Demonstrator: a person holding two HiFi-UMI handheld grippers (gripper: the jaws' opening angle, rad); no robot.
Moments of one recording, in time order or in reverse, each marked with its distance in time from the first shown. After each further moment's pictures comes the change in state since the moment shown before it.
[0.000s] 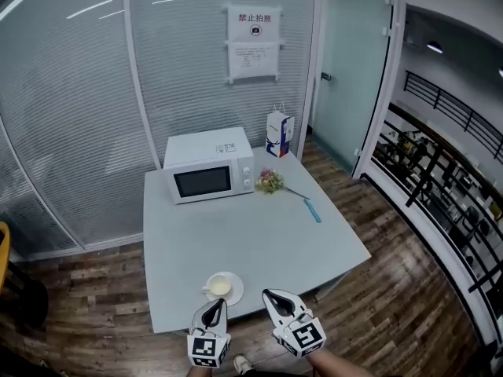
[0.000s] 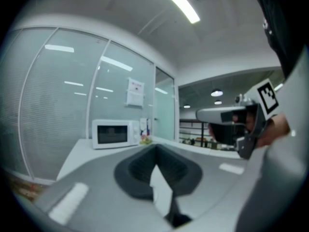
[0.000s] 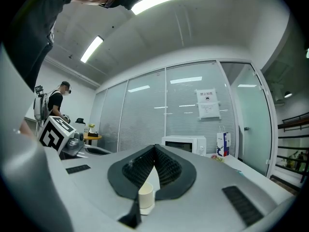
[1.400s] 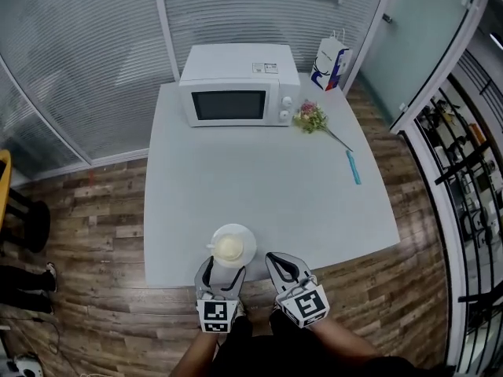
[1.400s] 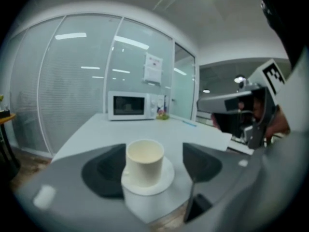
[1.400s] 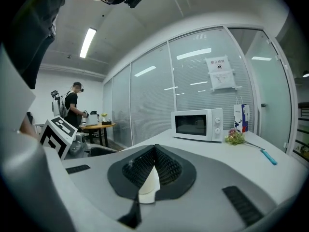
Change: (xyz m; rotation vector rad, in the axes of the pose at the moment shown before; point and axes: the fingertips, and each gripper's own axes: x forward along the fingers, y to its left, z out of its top) left arm 0.055 0.035 -0.105 -0.110 0.240 0.196; right arm 0.078 -0.020 -0.098 0.067 0.226 0.192
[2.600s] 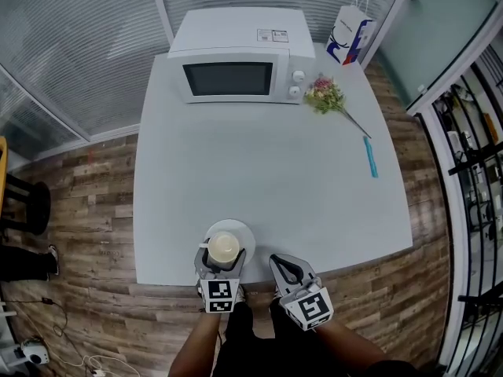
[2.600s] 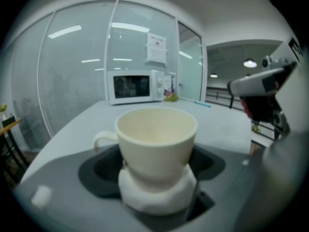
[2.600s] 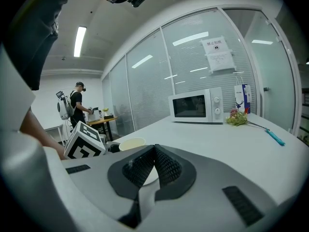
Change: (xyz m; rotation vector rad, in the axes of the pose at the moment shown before) left arm 0.089 0.025 -0.062 0.036 0.165 0.085; right arm 0.018 -0.032 -0.065 0.076 0.120 0.051
